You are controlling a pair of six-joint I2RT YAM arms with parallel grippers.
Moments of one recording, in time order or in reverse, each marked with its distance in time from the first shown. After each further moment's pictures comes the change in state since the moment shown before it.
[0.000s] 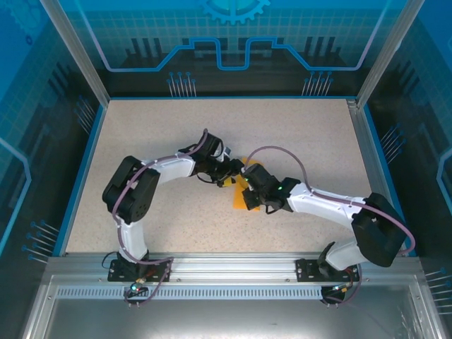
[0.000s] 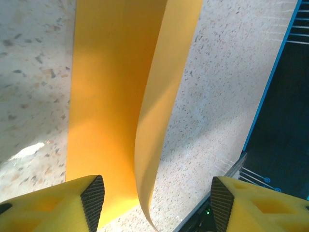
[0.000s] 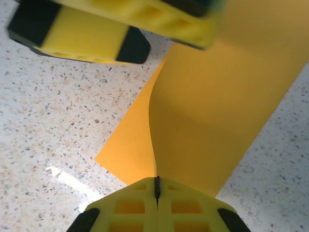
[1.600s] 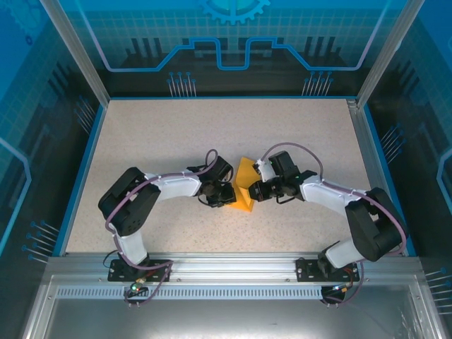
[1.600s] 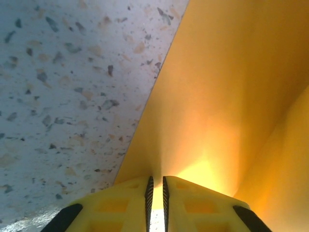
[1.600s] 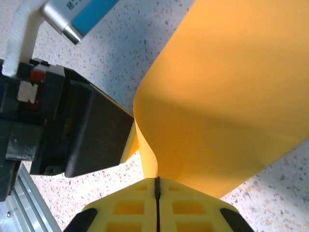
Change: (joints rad) left arm -0.188 -0.072 -0.149 -0.141 -0.356 -0.028; right arm -0.286 0.051 -0.069 0.155 -0.580 -0.058
